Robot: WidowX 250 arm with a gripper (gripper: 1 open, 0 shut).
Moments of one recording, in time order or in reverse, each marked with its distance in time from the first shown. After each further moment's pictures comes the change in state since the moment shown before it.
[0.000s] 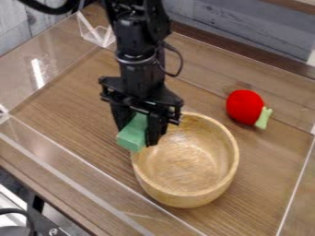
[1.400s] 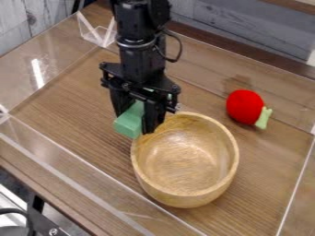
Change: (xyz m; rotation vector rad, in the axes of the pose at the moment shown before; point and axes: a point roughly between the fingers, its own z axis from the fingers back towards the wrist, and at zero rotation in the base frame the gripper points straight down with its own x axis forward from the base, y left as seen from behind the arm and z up) arm 0.008 0.009 0.008 0.009 0.023 -0.055
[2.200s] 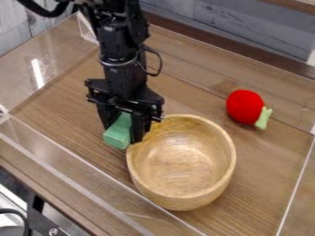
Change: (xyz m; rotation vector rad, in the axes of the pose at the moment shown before) arm -0.002 0.022 -0.024 0.001 -0.027 0.119
